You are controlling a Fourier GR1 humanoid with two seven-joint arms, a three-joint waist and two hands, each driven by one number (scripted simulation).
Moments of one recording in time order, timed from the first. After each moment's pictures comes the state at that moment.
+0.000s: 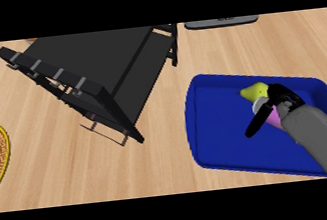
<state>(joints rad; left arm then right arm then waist) 0.71 0.76 -0.21 -1.65 0.21 0.19 0.14 -0.51 -0.45 0.41 -1.07 0.14 0.11 1.13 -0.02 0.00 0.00</state>
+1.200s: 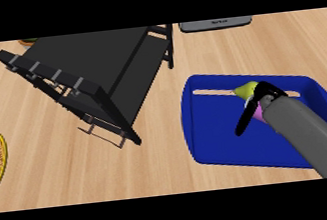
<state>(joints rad) 0.73 0.74 -0.19 -1.67 0.21 0.16 0.19 -0.64 -0.39 0.51 -0.85 0.16 0.16 1.15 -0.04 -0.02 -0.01</state>
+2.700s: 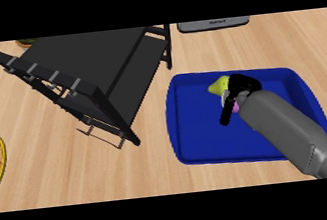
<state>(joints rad) 0.76 0.69 -0.16 -1.69 0.19 0.14 0.21 -0.77 -0.31 0.63 -0.81 0.27 0.20 0.98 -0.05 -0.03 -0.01</state>
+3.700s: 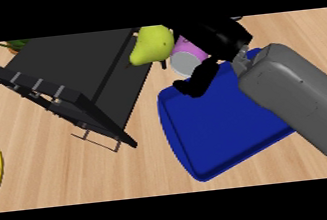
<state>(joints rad) 0.78 0.66 -0.16 -1.68 0.16 0.12 0.22 -1.01 -0.42 0.55 -1.25 0.26 0.16 0.17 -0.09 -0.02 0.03</state>
